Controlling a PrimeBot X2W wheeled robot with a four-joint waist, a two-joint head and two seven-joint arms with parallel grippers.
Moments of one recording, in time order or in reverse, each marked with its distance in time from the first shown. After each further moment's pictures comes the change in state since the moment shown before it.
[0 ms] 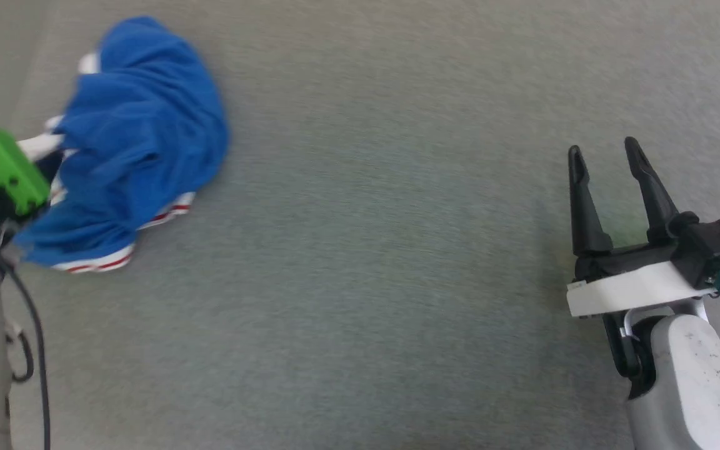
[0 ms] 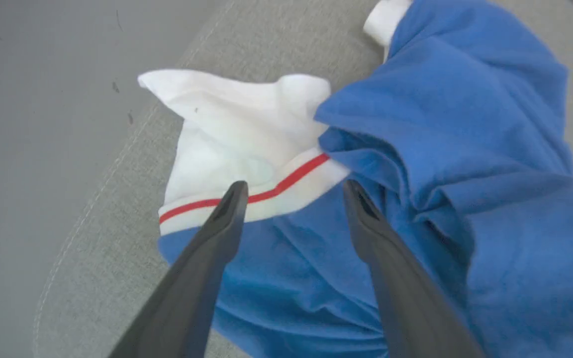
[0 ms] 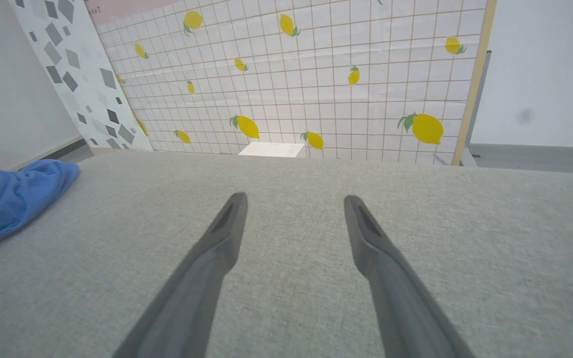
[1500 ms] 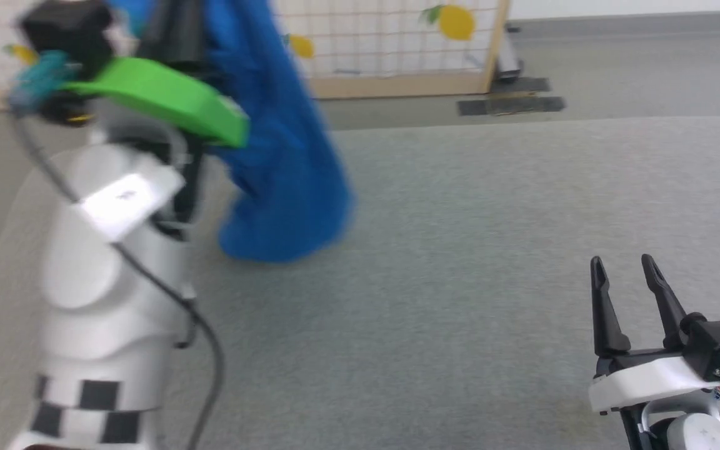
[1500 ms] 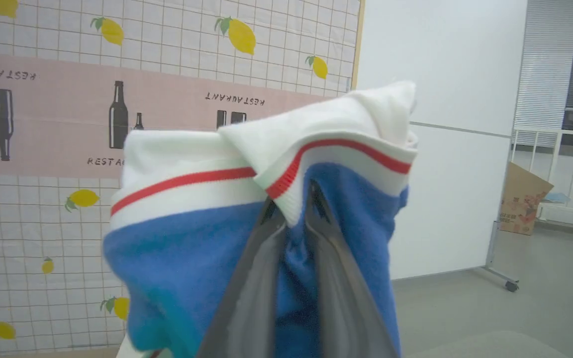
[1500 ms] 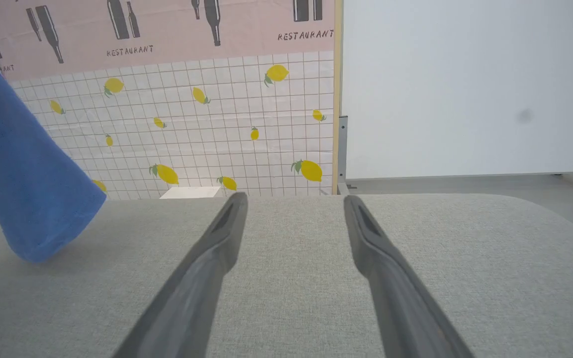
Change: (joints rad) left arm -0.068 -0.261 -0.280 -0.212 0.159 -0.187 -0.813; right arm 0.255 -0.001 -0.082 0.004 0.014 0.000 -0.001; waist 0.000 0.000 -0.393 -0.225
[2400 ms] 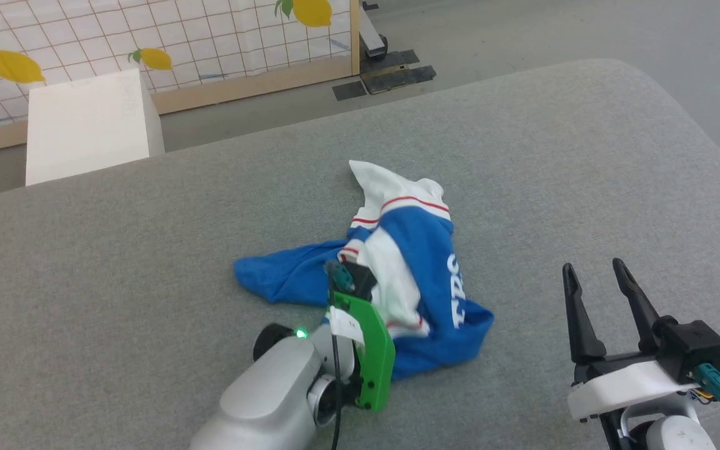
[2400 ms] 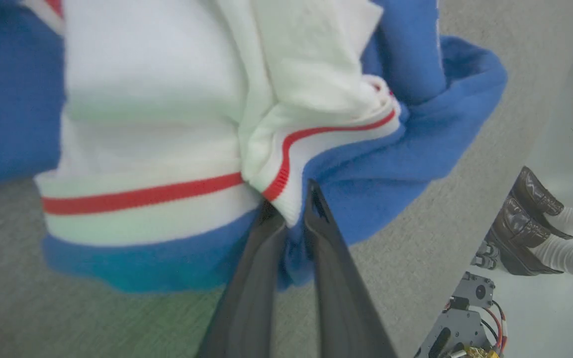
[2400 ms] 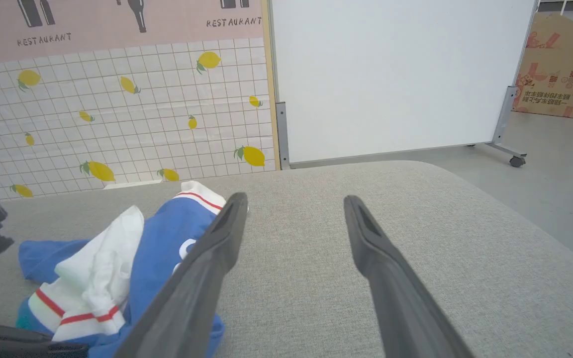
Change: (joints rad) left arm 0.203 -0.108 -0.614 0.491 -0.333 0.003 0.475; right arm 0.004 -0.001 0.067 0.006 -0.003 0.000 0.001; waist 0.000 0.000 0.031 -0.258
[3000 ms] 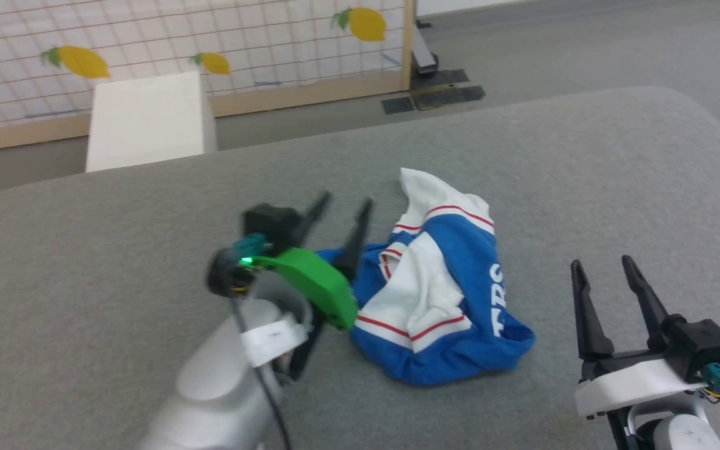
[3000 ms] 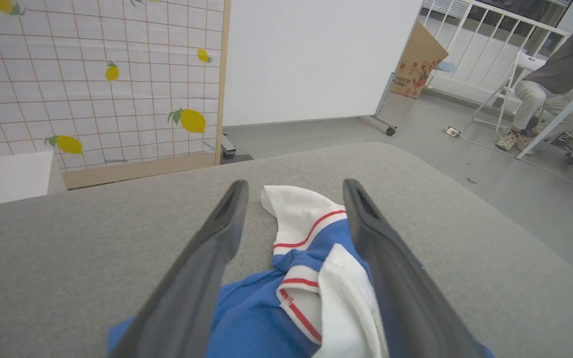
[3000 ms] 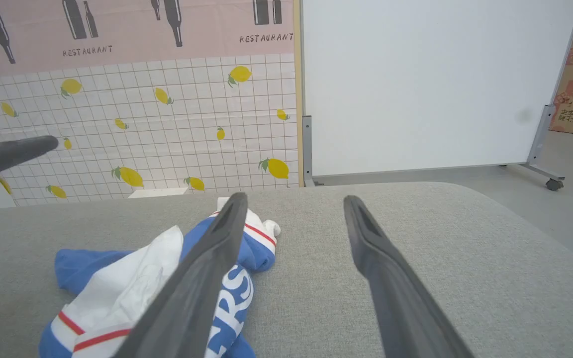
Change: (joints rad) left arm 0.003 0.068 0.143 -0.176 0.079 0.058 -0.649; right arm 0.001 0.000 -0.018 -0.011 -0.012 0.000 0.000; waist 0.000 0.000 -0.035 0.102
